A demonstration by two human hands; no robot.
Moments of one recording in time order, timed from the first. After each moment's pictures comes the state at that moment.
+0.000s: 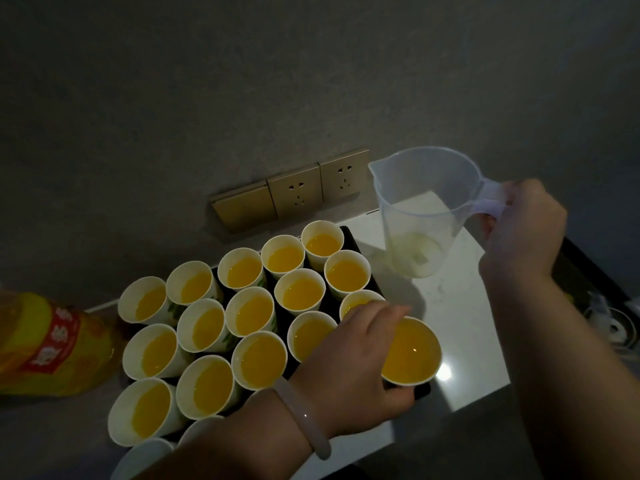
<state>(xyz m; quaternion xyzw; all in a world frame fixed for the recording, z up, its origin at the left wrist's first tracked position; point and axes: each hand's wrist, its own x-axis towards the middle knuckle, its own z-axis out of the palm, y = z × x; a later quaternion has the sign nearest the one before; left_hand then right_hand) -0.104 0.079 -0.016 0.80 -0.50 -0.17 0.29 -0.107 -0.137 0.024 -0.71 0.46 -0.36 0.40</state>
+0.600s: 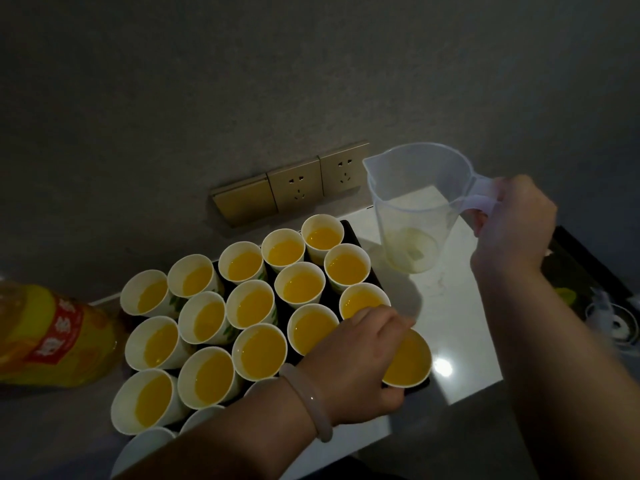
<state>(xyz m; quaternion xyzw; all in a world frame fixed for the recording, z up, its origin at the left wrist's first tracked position) -0.101 0.074 -0.038 0.79 -0.56 -0.16 0.20 -0.104 -0.128 0.021 -0.59 0.43 -0.39 0.56</state>
